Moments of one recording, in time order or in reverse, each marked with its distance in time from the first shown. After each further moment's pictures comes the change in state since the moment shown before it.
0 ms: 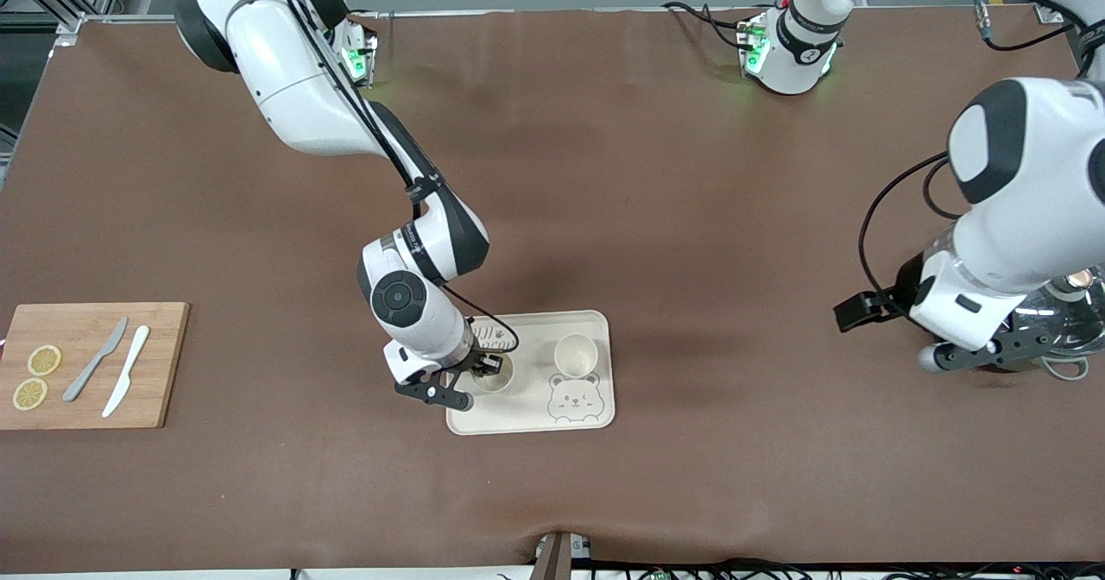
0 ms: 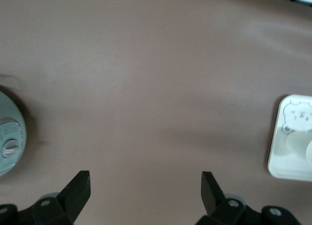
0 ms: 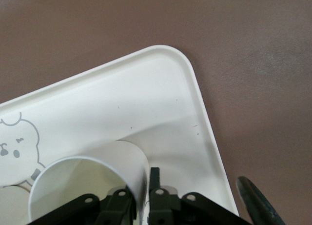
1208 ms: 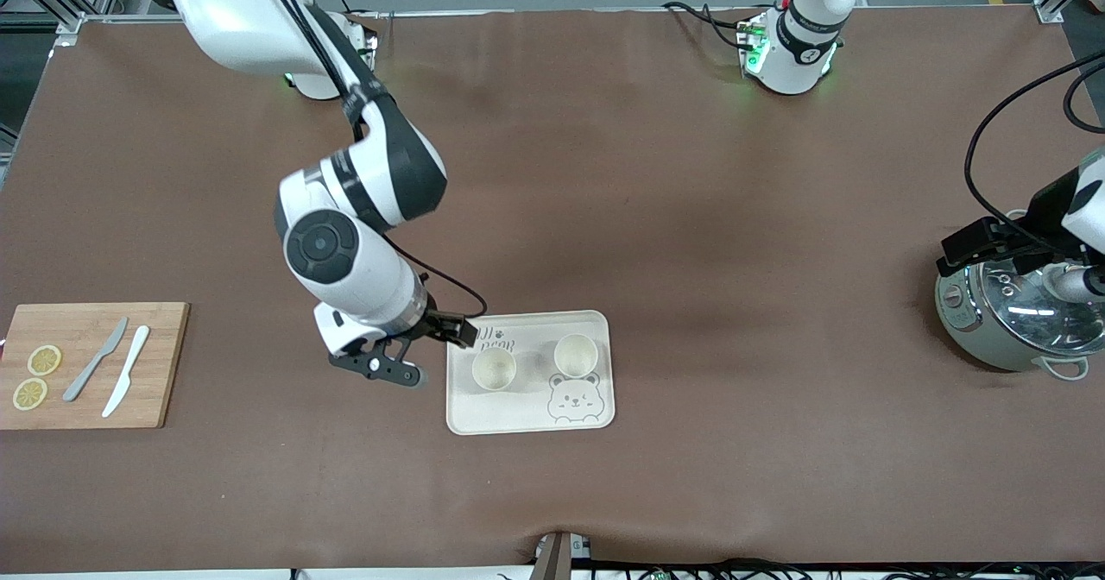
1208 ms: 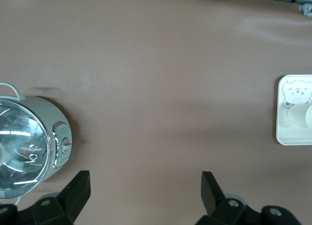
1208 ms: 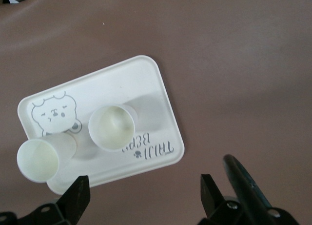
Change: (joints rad) left arm 0.099 -0.141 0.013 0.021 0.000 -0.117 0.208; right arm -0.023 -0.293 -0.008 0.043 0.002 -0.443 0.001
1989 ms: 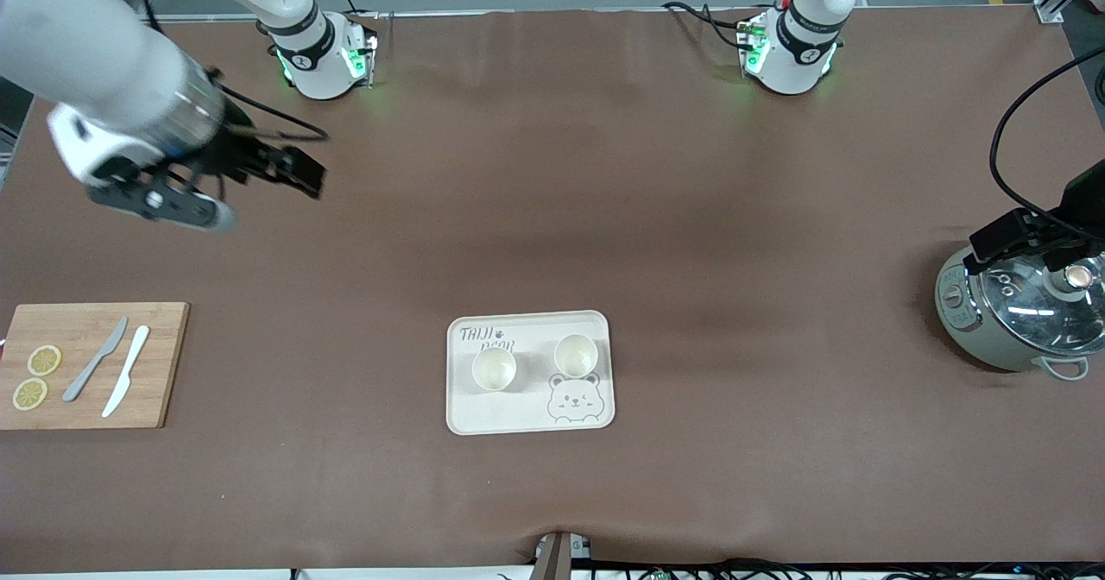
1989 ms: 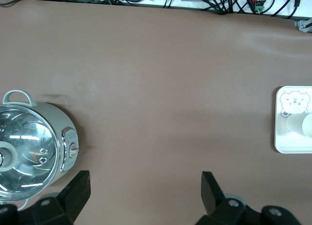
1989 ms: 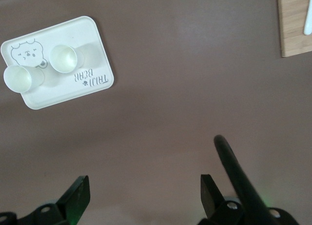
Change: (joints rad) left arm -0.004 -0.006 0.016 0.036 0.000 -0.004 0.000; right arm -0.163 -0.451 -0.007 -0.037 0.017 -0.554 -0.194
